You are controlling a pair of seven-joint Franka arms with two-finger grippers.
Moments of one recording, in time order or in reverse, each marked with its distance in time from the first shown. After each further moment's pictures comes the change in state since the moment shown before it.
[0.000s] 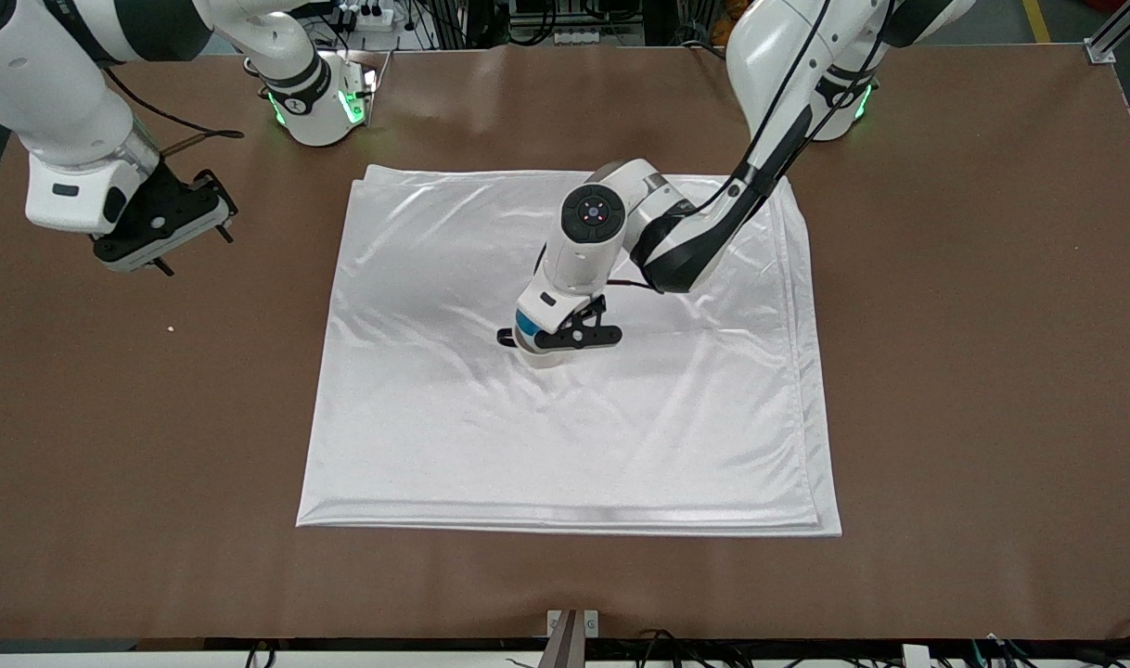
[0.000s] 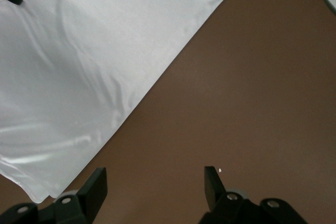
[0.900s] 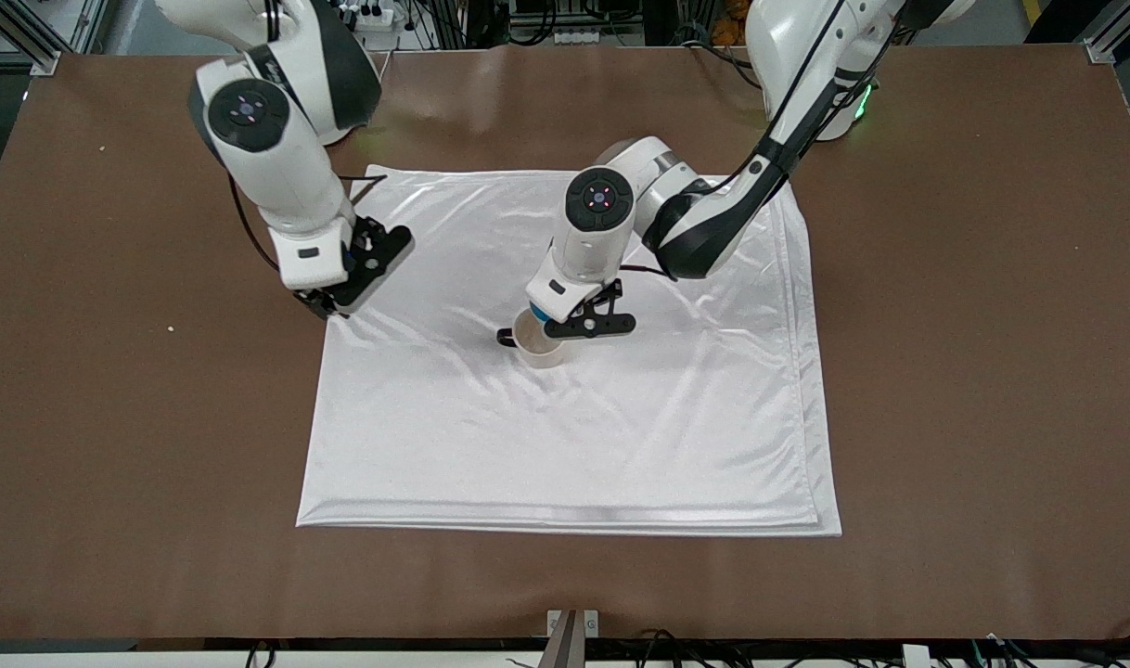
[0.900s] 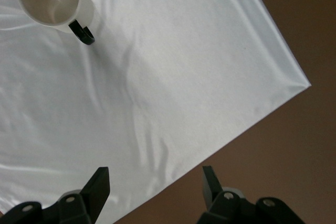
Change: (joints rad) left arm 0.025 -0.072 -0.020 0.000 0.000 -0.133 0.014; right arm 0.248 0.182 0.004 -0.016 0.047 0.223 -0.005
